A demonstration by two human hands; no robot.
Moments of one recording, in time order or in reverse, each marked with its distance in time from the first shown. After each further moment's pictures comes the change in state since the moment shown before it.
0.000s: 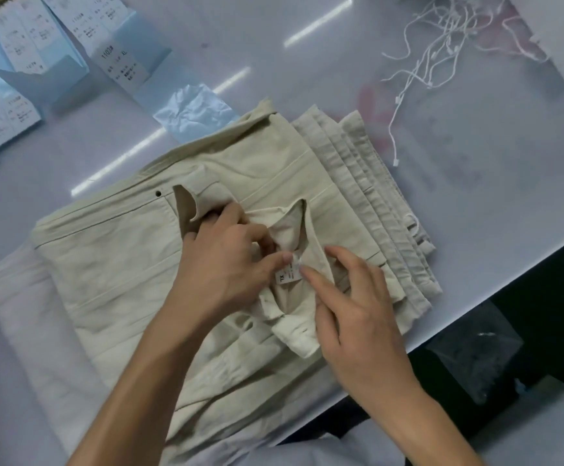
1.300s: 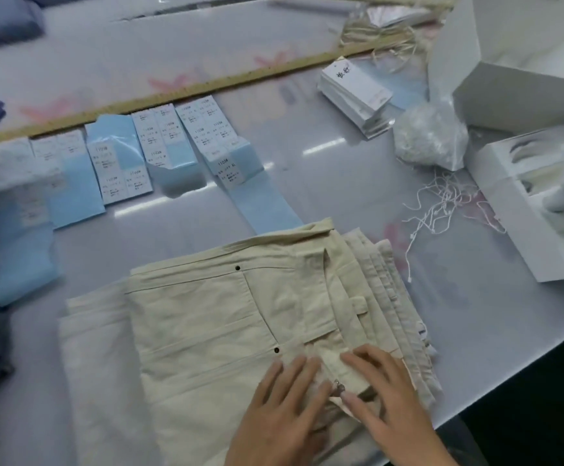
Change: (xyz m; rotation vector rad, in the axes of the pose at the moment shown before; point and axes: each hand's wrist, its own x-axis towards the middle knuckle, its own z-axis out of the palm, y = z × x) left_hand -0.087 -0.043 0.083 -0.004 0.497 0.597; right_hand 0.005 -0.011 -0.028 0.044 -0.154 -0.042
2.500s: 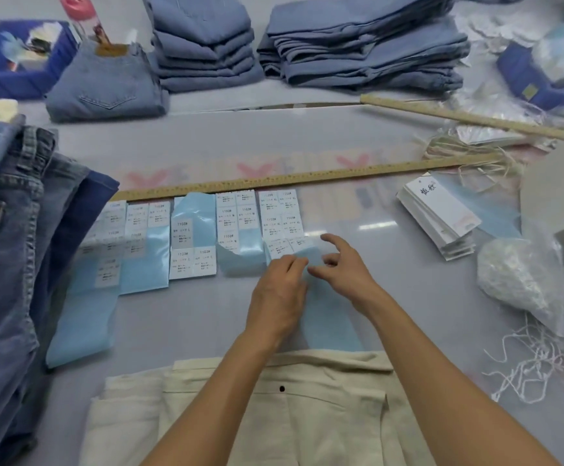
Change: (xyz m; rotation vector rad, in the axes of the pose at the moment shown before) left_hand 0.219 -0.214 -0.077 -0.065 0.293 -0.580; right_hand 0.393 -0.118 0.012 0.334 -0.203 0.047
